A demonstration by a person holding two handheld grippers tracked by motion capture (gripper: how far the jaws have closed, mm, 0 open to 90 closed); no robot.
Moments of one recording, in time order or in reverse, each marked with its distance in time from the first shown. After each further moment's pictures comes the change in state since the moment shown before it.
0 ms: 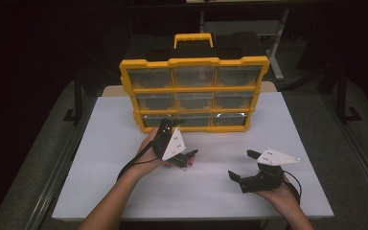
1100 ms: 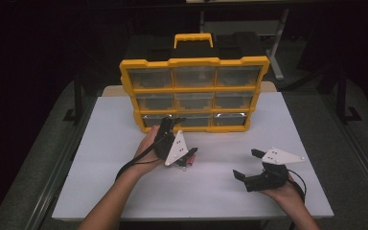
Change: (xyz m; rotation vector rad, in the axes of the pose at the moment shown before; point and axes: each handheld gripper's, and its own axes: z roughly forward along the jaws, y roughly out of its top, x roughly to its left) left arm -0.004 0.006 0.000 -0.003 0.059 0.142; right arm -0.013 -0.004 -0.006 0.008 -0.010 -0.011
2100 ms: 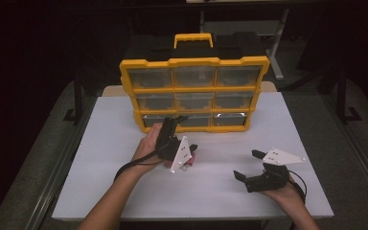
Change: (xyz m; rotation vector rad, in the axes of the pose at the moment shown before) left arm -0.005 0.007 0.000 0.016 0.109 0.226; right arm 0.000 -0.002 -0.001 -0.004 0.003 0.004
